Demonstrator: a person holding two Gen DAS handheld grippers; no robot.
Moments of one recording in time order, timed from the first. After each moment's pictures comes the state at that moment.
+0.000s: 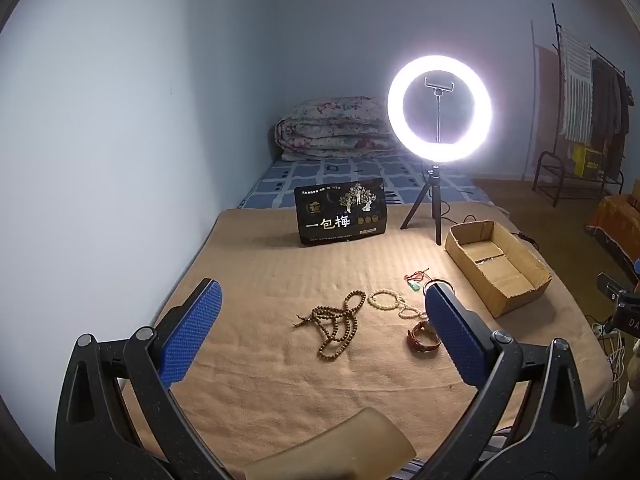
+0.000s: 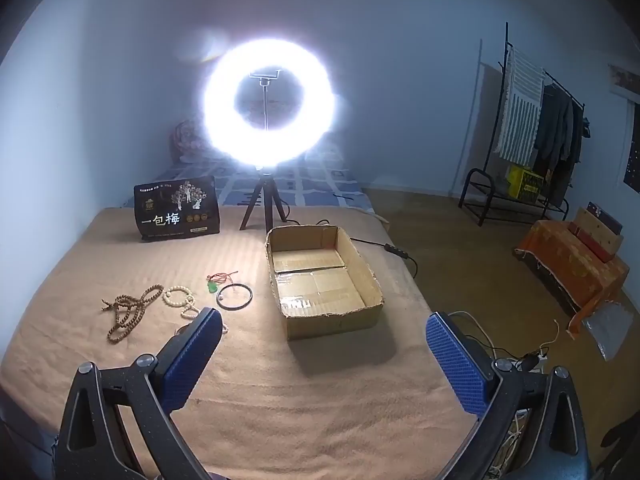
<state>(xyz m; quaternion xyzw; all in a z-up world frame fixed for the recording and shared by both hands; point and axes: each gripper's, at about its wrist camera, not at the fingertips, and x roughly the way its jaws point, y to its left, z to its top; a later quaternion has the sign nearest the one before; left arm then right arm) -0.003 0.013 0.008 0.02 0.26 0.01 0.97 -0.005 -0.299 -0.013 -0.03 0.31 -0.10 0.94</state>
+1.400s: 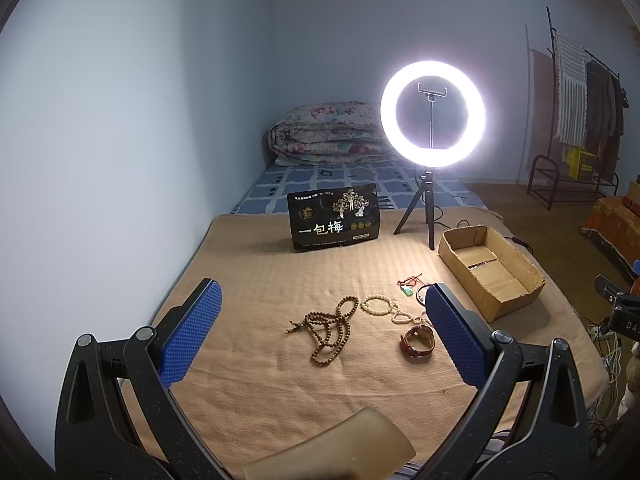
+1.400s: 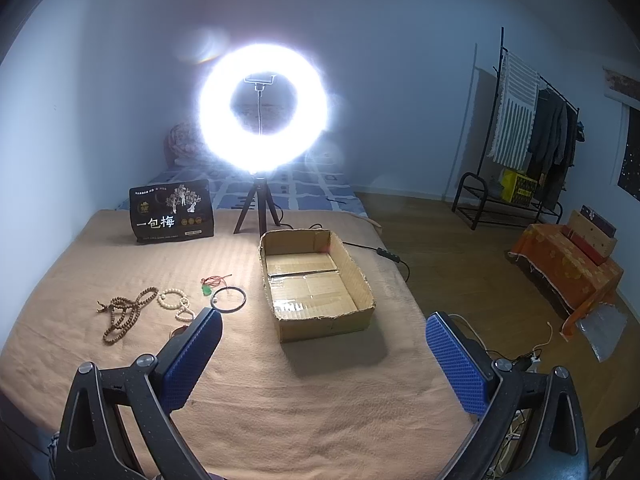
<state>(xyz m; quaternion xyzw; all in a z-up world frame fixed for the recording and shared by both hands) -0.009 0.001 0.018 0.02 0.24 0.00 0.97 -0.009 -0.302 -0.005 -0.03 0.31 -0.11 0.94</state>
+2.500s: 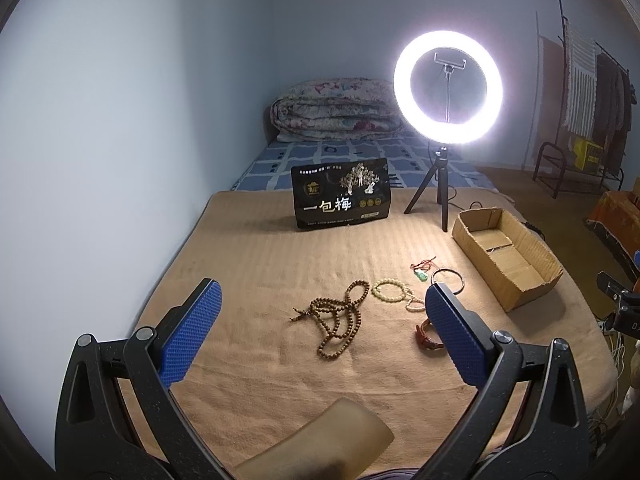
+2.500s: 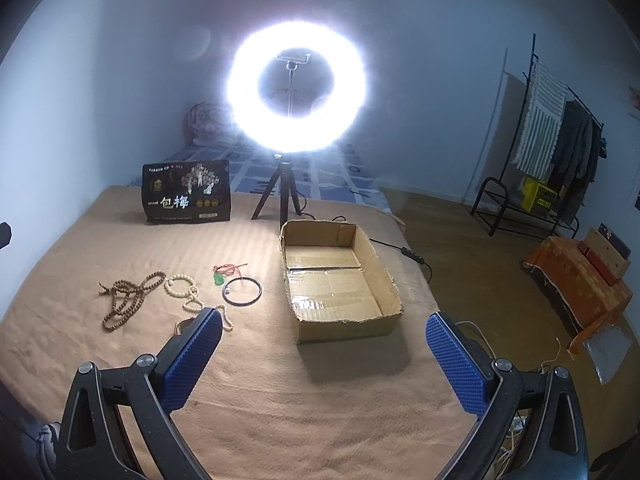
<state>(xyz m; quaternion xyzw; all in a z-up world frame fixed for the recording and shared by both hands) 0.033 0.016 -0.020 0.02 0.29 0.00 0.96 0.032 -0.279 -0.032 -0.07 0.34 -0.07 0.94</state>
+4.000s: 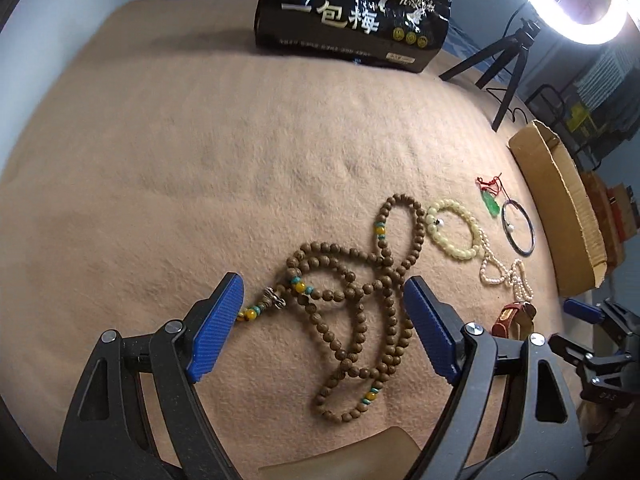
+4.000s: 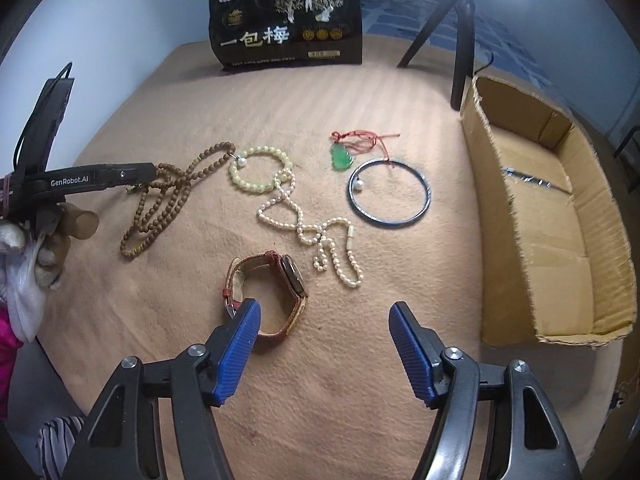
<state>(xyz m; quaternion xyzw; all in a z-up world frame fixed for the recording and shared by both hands) 0.260 0.065 -0.230 -0.10 0.55 -0.10 0.82 0.188 -0.217 -0.203 -0.04 0.58 0.14 0.80</state>
